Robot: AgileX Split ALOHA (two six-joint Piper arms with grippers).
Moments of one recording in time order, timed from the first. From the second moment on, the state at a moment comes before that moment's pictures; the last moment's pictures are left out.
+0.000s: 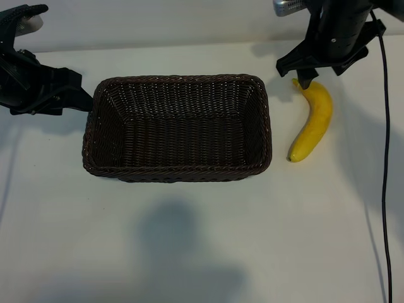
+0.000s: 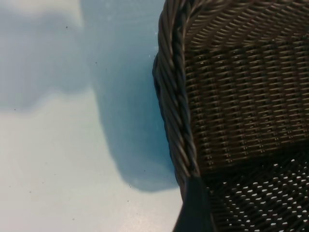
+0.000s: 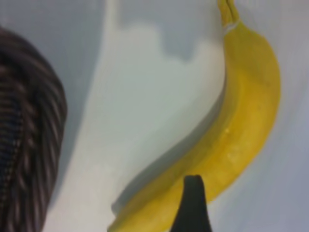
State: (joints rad) left arm 0.03 1.59 -1.12 -0.53 0.80 0.39; right arm 0.36 2.06 -1.72 -0.09 1.08 0.06
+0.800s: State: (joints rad) left arm 0.03 1.59 -1.12 -0.53 0.80 0.39; right arm 0.32 2.16 -1.72 -0.14 1.05 0.14
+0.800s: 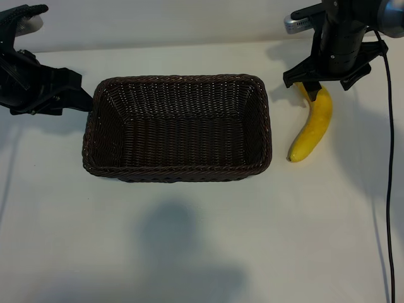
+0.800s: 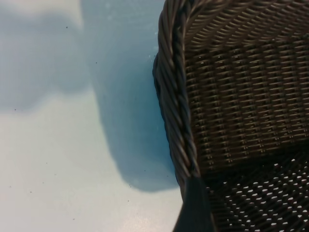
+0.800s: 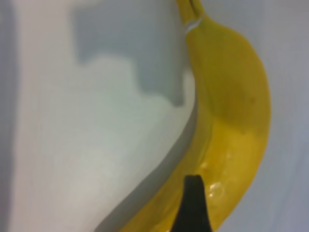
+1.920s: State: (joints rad) left arm 0.03 1.59 -1.12 -0.53 0.80 0.39; right arm 0.32 2.30 -1.72 -0.07 1.02 0.09
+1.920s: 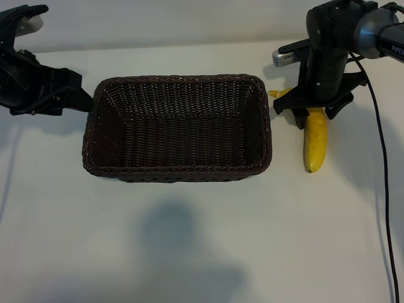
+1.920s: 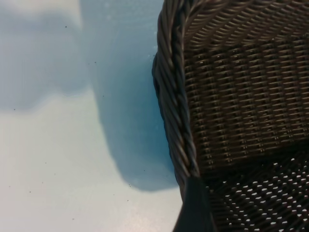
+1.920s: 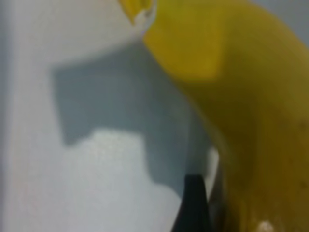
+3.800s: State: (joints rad) left arm 0.03 1.59 -1.12 -0.53 0.80 0.40; right arm 0.32 2.05 -1.72 -0.11 1.17 0.12
